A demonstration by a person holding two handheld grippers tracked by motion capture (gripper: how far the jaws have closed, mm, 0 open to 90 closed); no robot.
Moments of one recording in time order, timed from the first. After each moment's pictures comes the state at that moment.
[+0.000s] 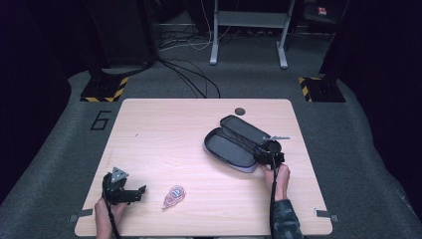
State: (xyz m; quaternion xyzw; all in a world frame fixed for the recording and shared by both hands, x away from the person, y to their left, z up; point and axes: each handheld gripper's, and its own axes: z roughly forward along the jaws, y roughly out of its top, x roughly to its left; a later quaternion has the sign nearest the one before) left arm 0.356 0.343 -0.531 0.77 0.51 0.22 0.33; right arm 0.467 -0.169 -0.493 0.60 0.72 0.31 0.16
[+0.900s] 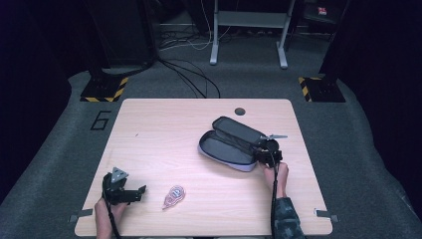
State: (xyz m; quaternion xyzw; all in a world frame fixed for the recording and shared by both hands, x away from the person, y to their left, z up) left arm 0.356 0.343 -0.531 0.77 0.51 0.22 0.33; right arm 0.475 -0.165 -0.496 0.56 0.74 0.33 0.16
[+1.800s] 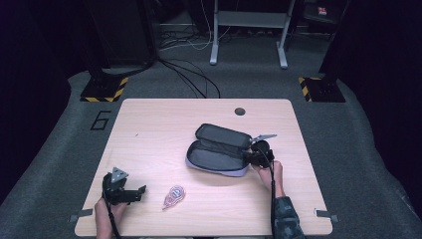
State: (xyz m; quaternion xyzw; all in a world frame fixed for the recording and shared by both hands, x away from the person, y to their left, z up) left arm 0.356 0.343 -0.531 0.77 0.51 0.22 0.33; right arm 0.475 -0.143 -0.495 0.46 0.81 0.34 0.11
